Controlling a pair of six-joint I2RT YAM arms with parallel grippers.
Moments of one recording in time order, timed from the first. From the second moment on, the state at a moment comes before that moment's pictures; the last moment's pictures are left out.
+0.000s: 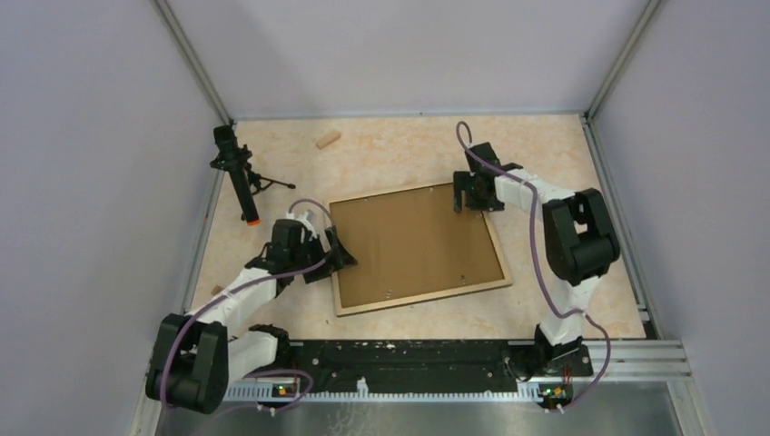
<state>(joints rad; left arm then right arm) -0.20 1.13 0.42 -0.13 0.40 -0.63 0.37 1.82 1.19 -0.47 0.12 0.34</state>
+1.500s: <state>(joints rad) -0.22 1.69 1.05 -0.32 0.38 -0.44 0.38 1.45 0.82 -0.52 0.13 0.57</state>
